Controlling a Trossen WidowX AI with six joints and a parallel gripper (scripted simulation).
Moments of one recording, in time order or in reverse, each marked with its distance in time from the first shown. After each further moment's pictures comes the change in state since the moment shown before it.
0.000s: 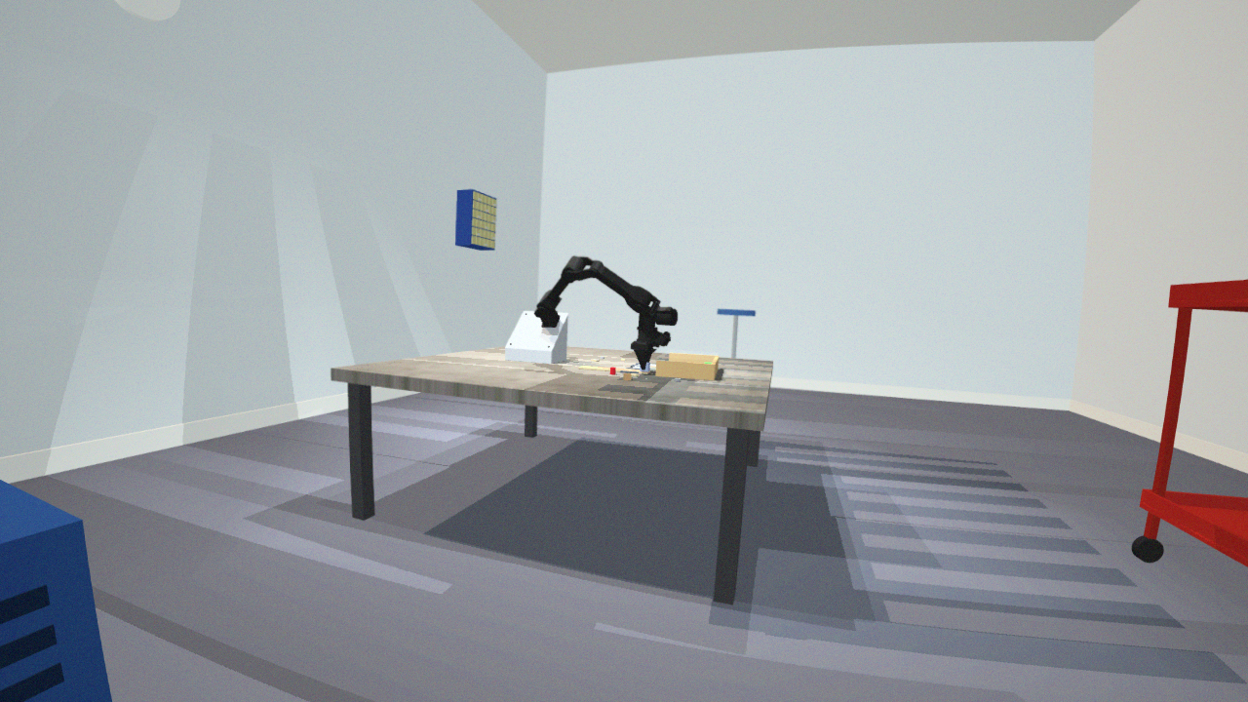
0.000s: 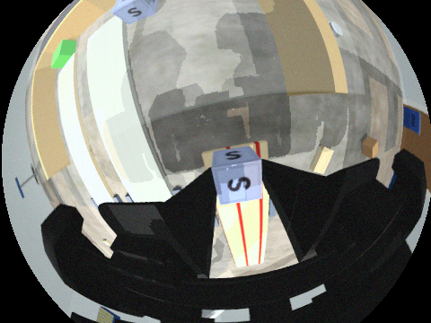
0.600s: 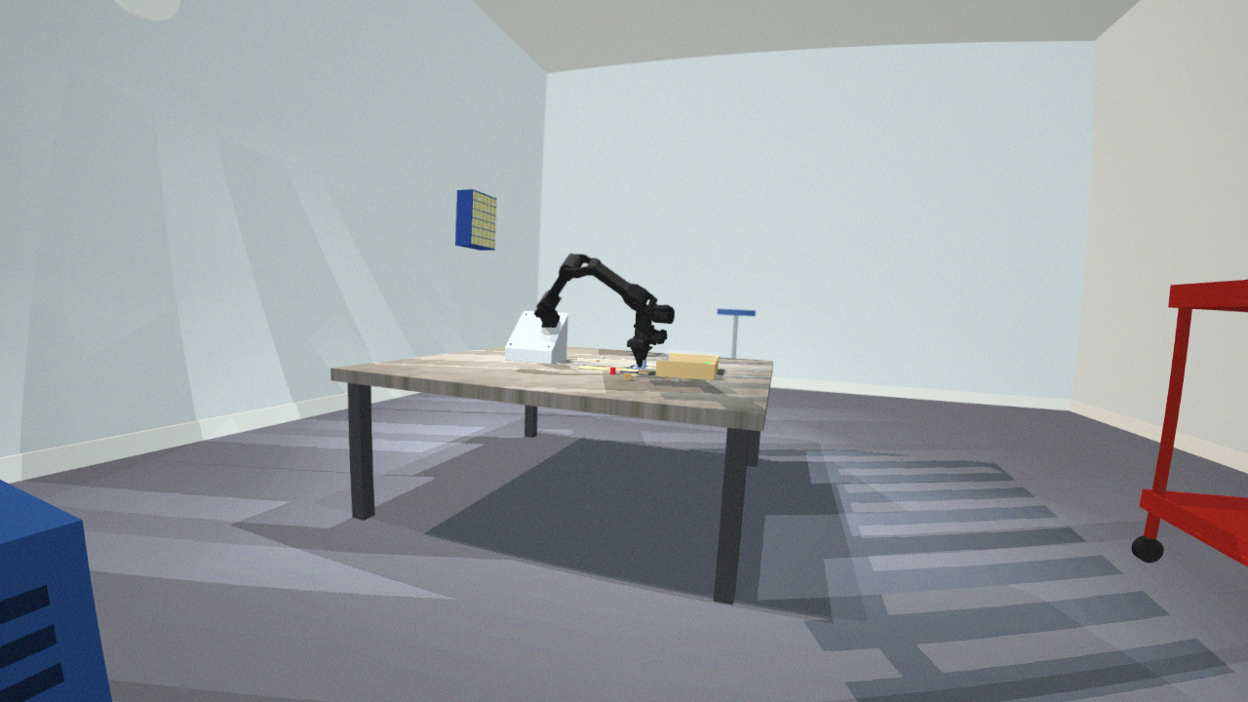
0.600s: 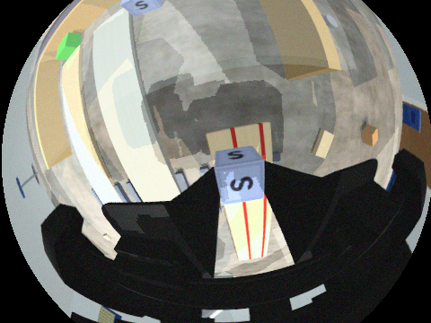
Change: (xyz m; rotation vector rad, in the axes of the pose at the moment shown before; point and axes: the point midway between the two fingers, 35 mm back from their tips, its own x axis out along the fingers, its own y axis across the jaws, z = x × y) arm -0.007 0.005 -0.014 0.008 0.009 0.004
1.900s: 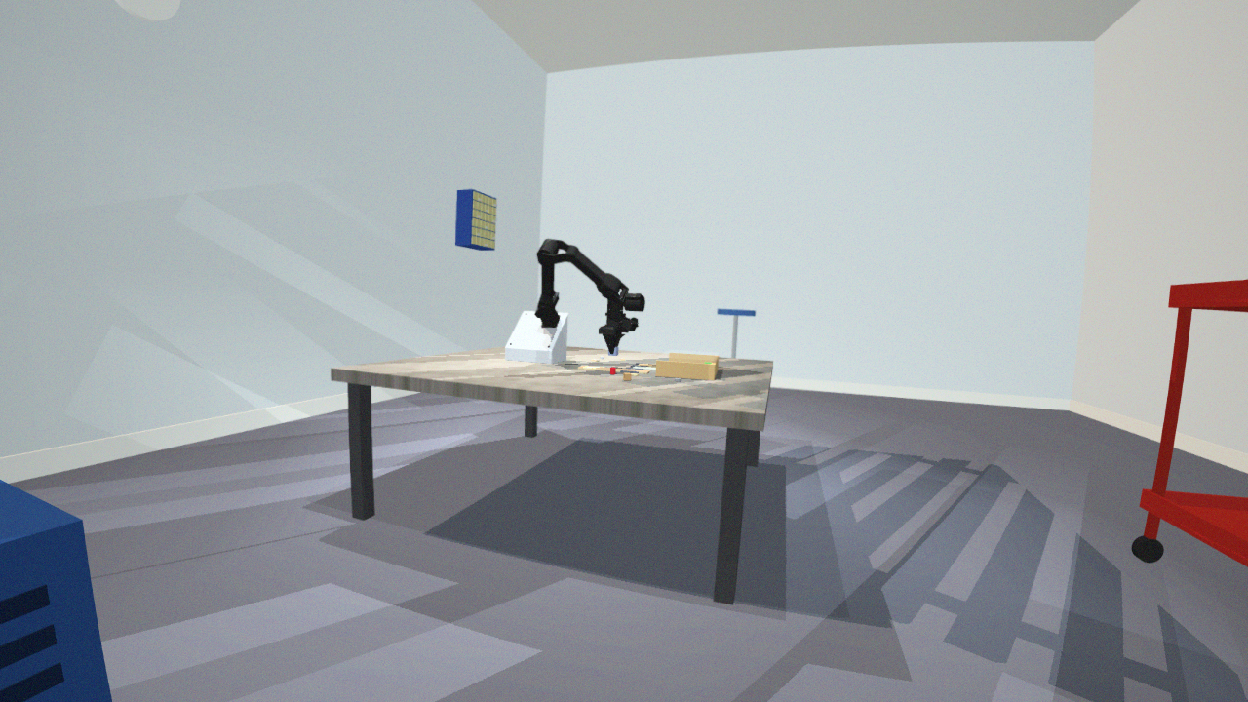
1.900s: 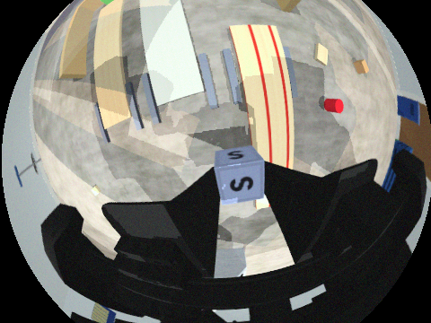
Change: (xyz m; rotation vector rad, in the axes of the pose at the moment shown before) arm -0.033 0.042 -0.116 -0.024 0.002 0.009
